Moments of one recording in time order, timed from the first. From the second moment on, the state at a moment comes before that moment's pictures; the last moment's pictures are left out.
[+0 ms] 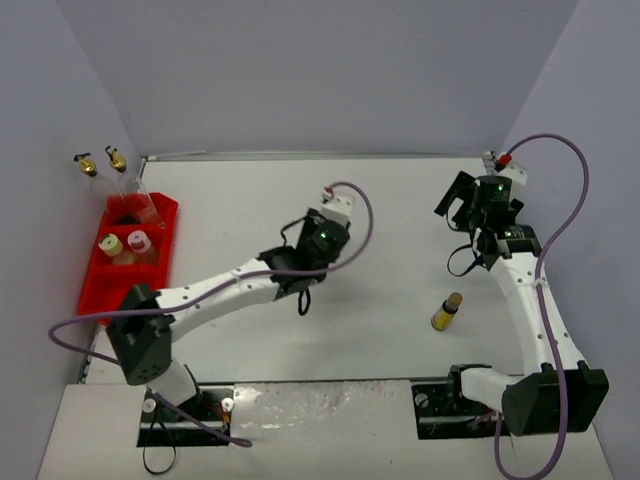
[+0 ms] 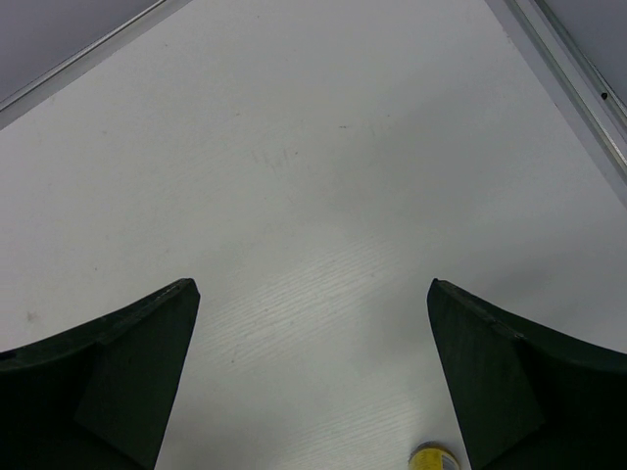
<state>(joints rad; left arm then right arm) -0.98 1.60 1.28 -0.24 -0.65 -0.21 0.03 1.16 1.11 -0.54 0.24 0.47</state>
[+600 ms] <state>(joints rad) -0.25 1.00 0.90 -0.61 -0.91 -0.49 0.04 1.22 1.09 -0.47 0.16 0.48</state>
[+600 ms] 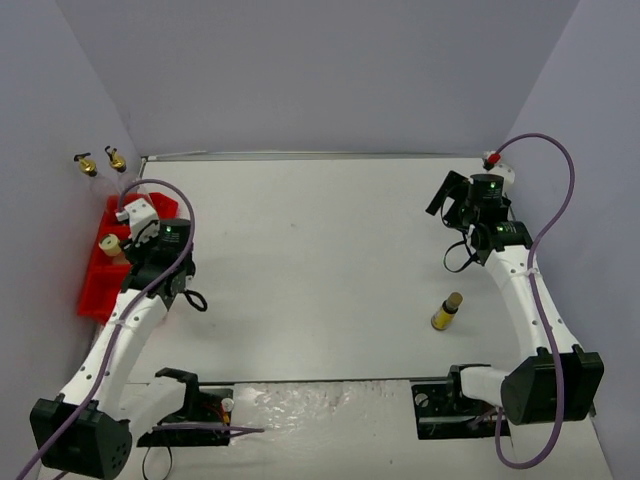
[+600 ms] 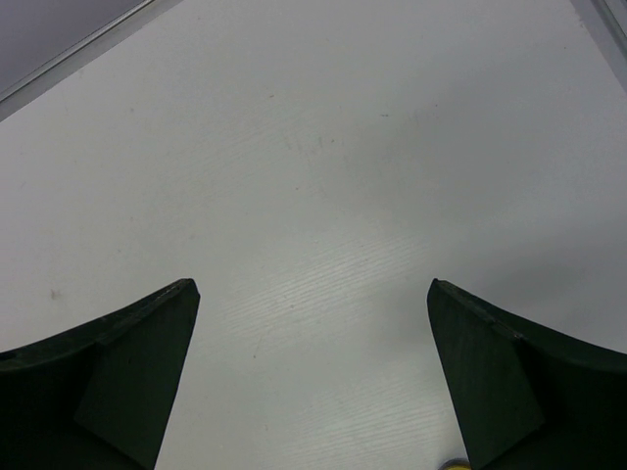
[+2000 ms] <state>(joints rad) 0.47 1.38 0.94 -0.43 -0.62 -0.61 0.14 1.28 1.09 -0.45 0.15 0.47</state>
